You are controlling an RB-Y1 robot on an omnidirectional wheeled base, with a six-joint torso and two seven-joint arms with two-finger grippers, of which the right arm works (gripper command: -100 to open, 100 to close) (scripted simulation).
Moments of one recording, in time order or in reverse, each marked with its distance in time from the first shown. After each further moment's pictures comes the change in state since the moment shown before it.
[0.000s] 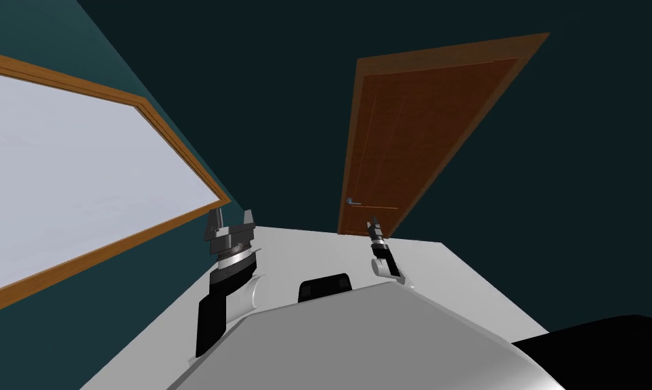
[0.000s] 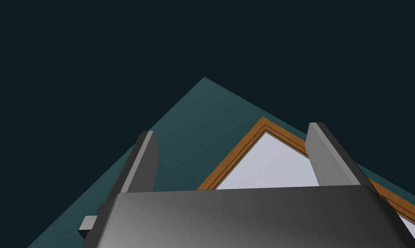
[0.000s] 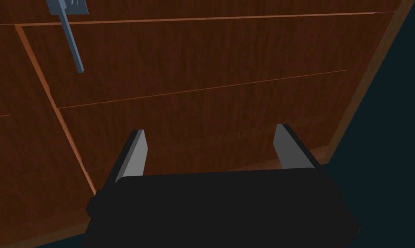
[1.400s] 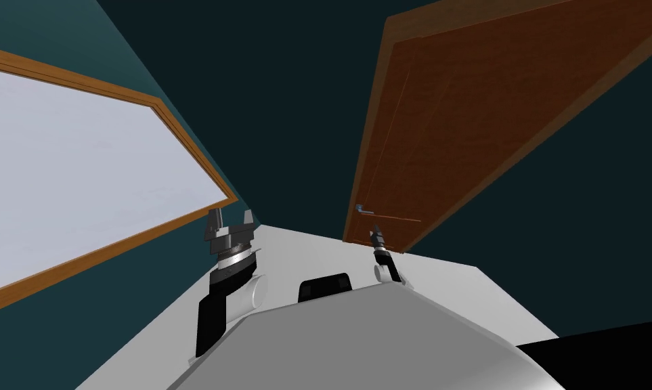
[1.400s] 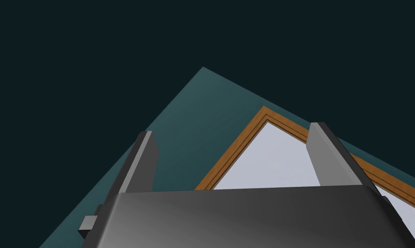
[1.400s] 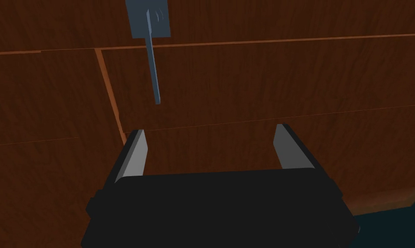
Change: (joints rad) arm -0.087 -0.040 -0.029 0.356 -0.041 -0.083 -0.047
